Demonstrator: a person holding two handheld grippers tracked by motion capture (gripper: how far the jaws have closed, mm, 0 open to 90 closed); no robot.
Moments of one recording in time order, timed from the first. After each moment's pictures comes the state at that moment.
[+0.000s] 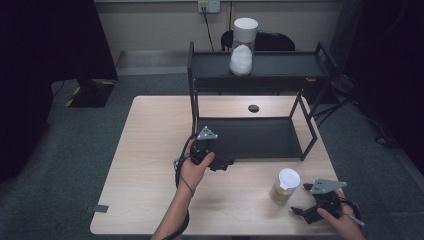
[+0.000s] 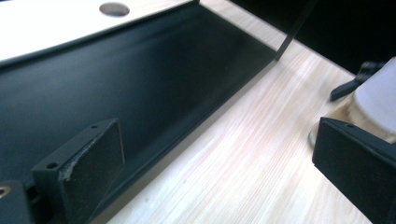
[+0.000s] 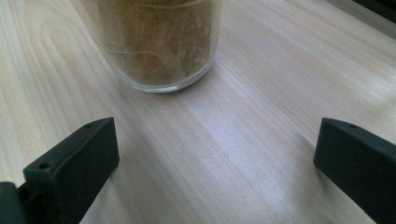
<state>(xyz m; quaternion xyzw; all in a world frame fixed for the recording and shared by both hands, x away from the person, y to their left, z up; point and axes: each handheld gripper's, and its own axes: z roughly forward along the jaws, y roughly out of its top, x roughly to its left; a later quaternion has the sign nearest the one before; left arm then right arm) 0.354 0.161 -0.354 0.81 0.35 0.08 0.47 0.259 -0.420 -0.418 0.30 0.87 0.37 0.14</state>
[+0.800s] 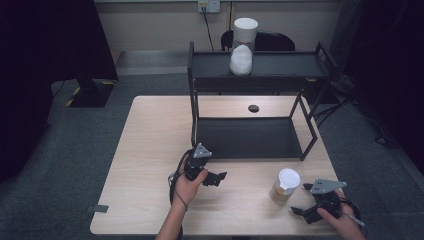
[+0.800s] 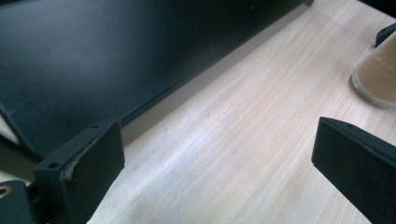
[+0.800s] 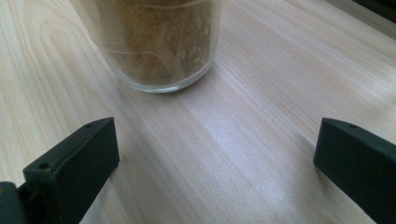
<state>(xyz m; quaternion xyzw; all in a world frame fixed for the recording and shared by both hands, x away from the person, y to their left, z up) 0.329 0.171 -0.390 0.82 0.36 0.11 0.43 0.259 -0.420 -0.418 0.30 0.87 0.37 0.14</state>
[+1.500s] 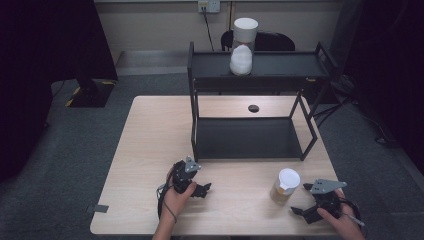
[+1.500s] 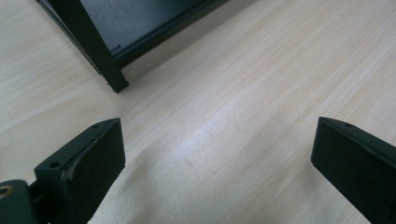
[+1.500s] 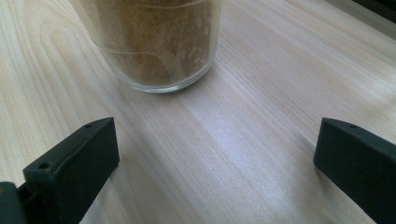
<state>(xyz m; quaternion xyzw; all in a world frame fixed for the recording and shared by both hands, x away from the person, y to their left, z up) 0.302 0.182 -0.407 0.84 0.37 0.16 0.36 0.259 -0.420 -0.418 0.30 0.87 0.37 0.14</state>
